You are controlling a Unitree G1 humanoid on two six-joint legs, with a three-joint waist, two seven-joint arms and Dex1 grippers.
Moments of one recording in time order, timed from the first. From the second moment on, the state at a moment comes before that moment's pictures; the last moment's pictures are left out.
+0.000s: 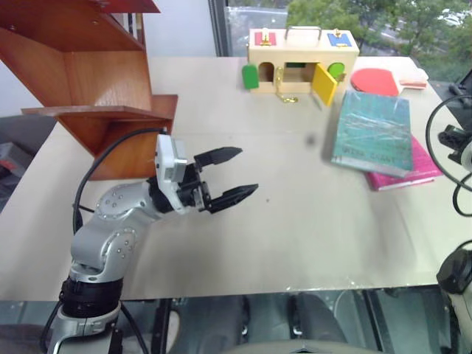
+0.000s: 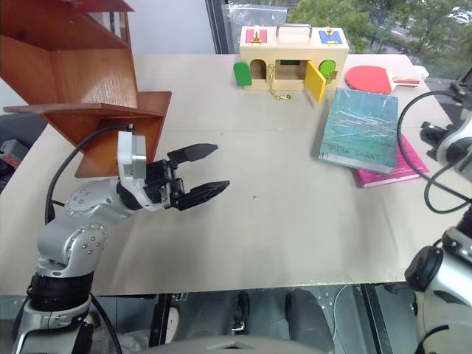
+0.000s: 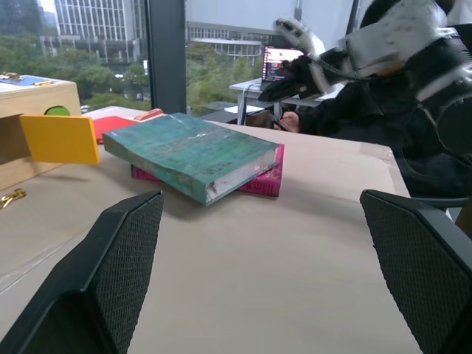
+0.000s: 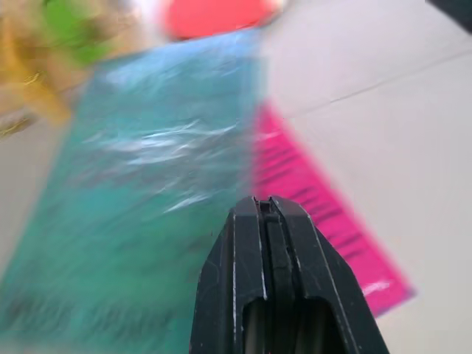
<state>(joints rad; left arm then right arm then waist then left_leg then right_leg) -0.29 0.58 0.09 -0.39 -0.71 0.43 -0.96 -0.90 -0.68 -0.65 0.46 0.29 1.09 0.12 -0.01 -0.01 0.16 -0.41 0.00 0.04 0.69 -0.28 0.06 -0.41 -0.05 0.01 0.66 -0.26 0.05</state>
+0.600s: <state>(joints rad) -0.27 0.60 0.08 -0.39 -0.71 0.43 -0.96 -1.12 -0.71 -0.52 1.29 0.21 0.57 0.27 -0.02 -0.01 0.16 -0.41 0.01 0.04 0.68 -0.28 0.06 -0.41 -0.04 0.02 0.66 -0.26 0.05</state>
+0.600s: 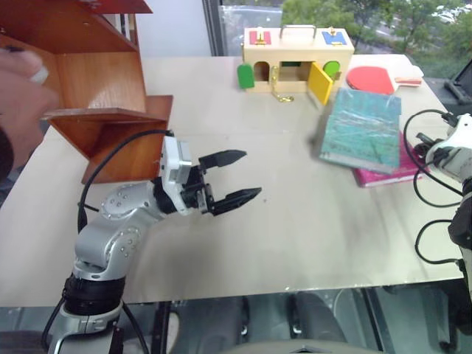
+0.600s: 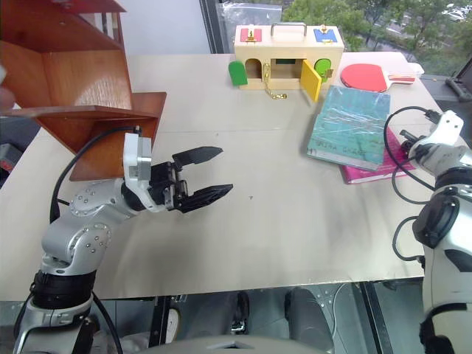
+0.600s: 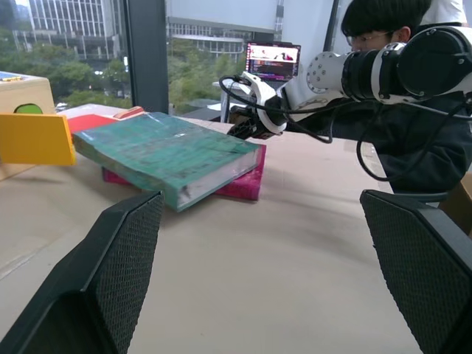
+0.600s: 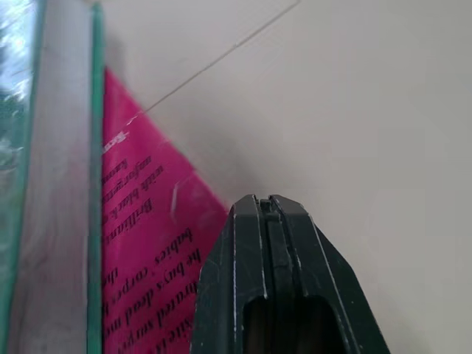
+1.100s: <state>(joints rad) -0.25 0.60 0.08 -0.41 -0.71 0.43 -0.96 -0.98 -0.65 -0.45 1.03 0.27 0.82 0.42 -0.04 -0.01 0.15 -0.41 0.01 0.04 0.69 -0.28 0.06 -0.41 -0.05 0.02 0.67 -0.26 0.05</state>
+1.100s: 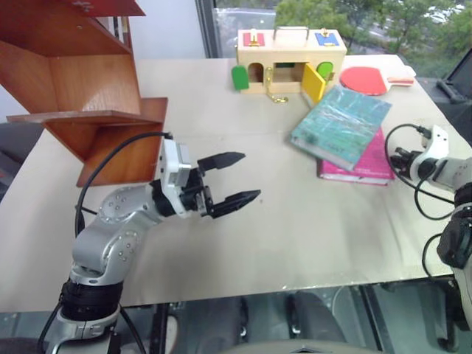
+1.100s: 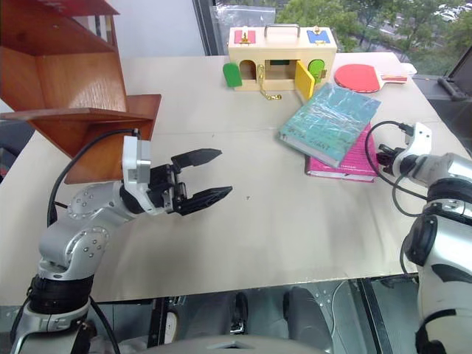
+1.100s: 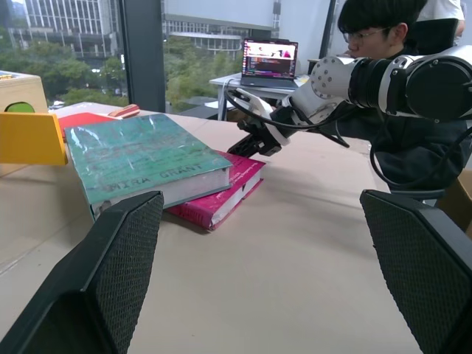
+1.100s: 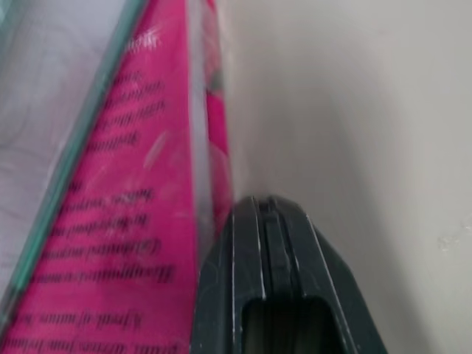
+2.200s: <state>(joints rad) -0.31 0.62 0.07 -0.37 -0.71 0.43 -0.98 -0.62 -0.53 -0.40 -0.07 0.58 1.19 0.47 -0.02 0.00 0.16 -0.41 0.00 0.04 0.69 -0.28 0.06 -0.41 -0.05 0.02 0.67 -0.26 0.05</state>
